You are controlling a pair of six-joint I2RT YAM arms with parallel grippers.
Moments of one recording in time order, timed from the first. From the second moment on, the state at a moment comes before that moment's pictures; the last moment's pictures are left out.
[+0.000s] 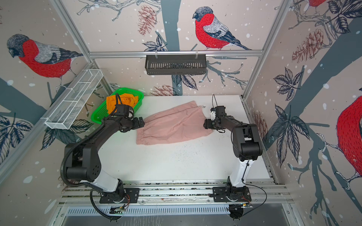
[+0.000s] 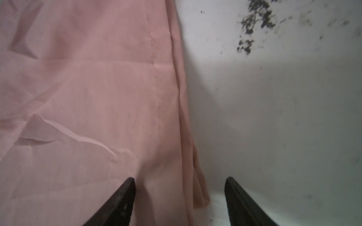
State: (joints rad) left arm -0.06 1.56 1.11 -0.57 0.13 -0.32; right arm 0.11 1.87 1.12 -0.30 -0.32 0.11
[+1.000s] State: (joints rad) left arm -0.06 1.58 0.95 -0.22 0.25 -0.31; right arm 0.07 1.32 0.74 -0.23 -0.22 0.26
